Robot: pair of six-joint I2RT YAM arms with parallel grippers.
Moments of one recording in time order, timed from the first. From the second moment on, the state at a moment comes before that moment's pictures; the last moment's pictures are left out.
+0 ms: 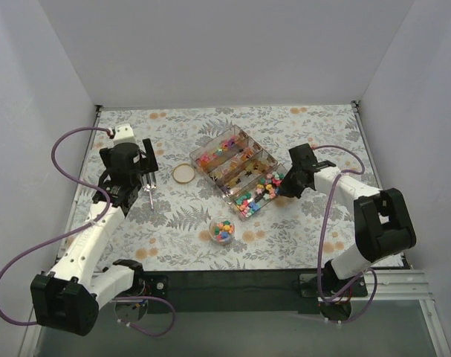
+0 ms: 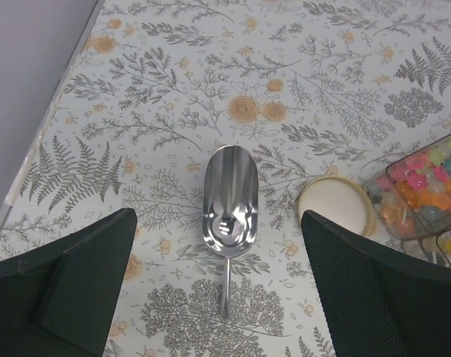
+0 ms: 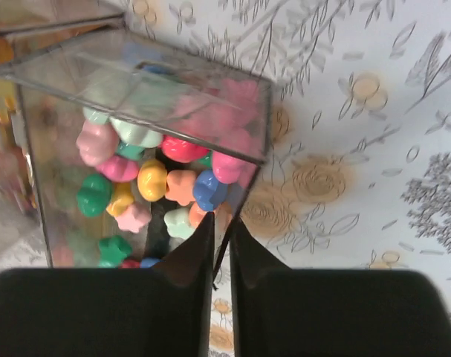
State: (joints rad) left arm -0.21 1.03 0.85 -0.26 -0.45 -0.21; right arm 0.37 1.53 0.90 -0.47 -0.01 0.94
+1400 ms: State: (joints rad) left arm -0.33 1.23 0.80 -0.26 -0.36 -0.23; right arm -0.02 2.29 2.04 -0.64 0.38 -0.05
